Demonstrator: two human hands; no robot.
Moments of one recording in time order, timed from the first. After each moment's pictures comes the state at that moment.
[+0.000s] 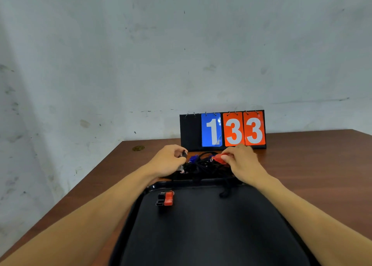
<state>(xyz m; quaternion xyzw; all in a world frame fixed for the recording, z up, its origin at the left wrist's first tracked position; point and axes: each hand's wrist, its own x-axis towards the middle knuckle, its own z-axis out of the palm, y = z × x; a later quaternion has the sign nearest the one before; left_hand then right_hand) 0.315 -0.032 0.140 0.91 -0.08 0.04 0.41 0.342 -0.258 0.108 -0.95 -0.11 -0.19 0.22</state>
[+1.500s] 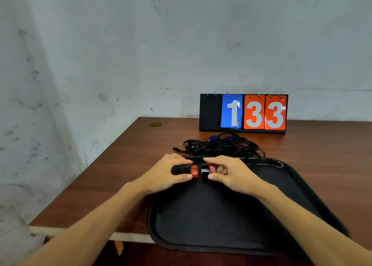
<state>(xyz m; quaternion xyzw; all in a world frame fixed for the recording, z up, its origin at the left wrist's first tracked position) 0.269 0.051 0.061 0.93 -0.19 0.04 0.31 0.293 -0.183 0.064 -0.91 -0.27 -0.03 0.31</state>
